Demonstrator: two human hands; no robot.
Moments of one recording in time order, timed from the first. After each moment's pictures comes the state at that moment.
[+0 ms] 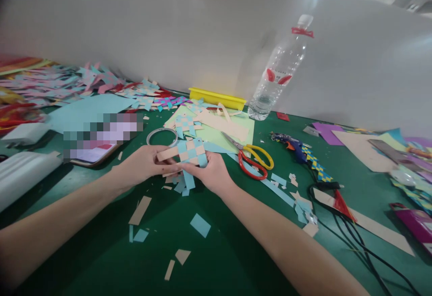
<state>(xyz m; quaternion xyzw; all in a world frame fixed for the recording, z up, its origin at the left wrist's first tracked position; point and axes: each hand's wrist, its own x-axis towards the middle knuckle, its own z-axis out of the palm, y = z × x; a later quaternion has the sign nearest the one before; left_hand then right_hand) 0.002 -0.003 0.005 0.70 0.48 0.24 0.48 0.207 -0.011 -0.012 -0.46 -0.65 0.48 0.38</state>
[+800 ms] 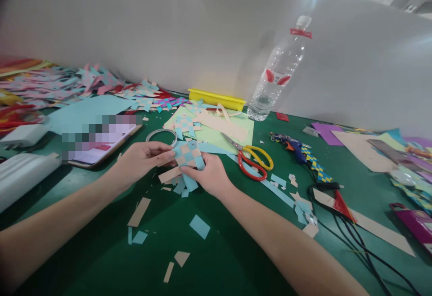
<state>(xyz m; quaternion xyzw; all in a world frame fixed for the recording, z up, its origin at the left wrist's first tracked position) 0.004 -0.004 0.009 0.63 0.51 0.34 0.47 0.206 -0.012 -0.011 -0.47 -0.65 0.48 0.36</state>
